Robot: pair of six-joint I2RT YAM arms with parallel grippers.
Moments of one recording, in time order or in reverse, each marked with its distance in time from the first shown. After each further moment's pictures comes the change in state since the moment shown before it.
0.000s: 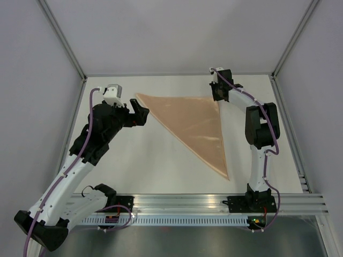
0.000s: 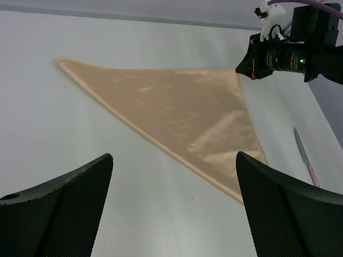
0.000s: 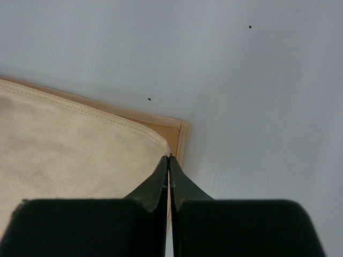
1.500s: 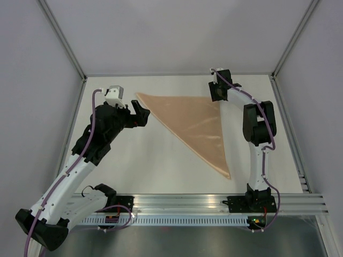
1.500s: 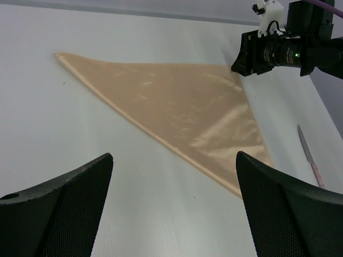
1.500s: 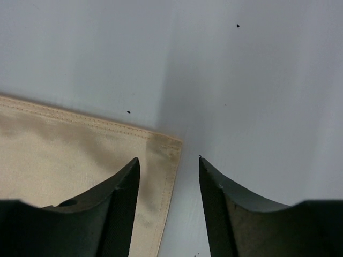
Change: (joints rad) left arm 0.000 0.005 -0.034 0.031 0.000 0.000; right arm -0.010 0.085 0.074 -0.019 0.052 0.004
